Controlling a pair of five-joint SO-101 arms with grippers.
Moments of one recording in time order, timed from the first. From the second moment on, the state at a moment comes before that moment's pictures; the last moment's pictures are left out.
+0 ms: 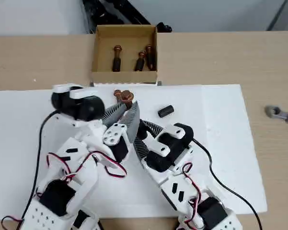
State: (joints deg) left arm 28.8 -72.1 55.9 41.1 25.7; right arm -39.9 -100.0 82.6 32.4 0.7
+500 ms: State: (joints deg) left arm 28.8 -72.1 55.9 44.6 25.5; right arm -39.9 -100.0 82.6 32.4 0.6
